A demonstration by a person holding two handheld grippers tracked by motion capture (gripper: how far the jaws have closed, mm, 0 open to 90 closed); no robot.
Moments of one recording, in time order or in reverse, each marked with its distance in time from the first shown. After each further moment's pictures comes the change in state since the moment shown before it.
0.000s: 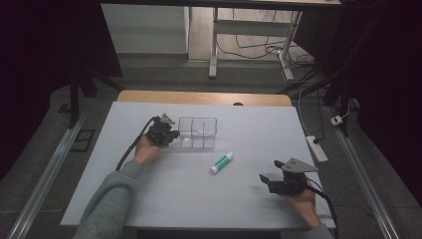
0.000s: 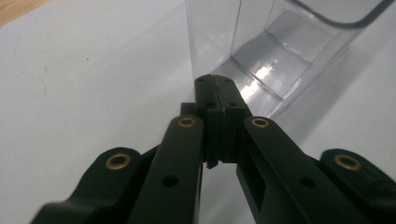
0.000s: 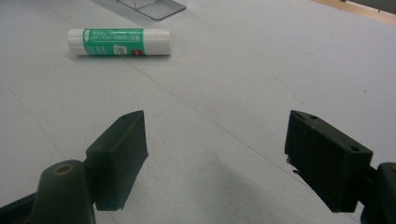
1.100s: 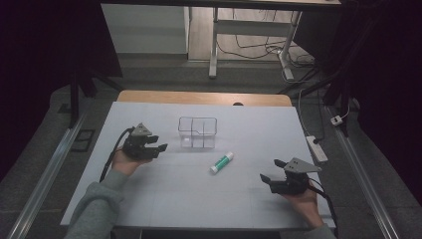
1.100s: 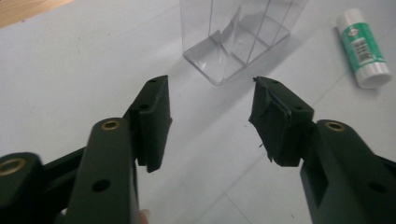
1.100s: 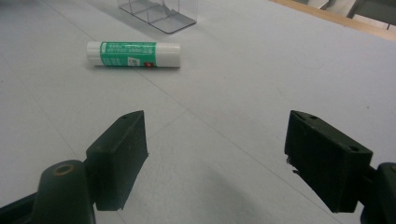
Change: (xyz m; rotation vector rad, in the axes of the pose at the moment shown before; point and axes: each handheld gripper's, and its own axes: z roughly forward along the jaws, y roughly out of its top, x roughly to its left) left arm -0.016 -0.054 -0.082 -0.111 -0.010 -0.054; right arm -0.002 0.004 -0.006 -0.043 0.042 -0.023
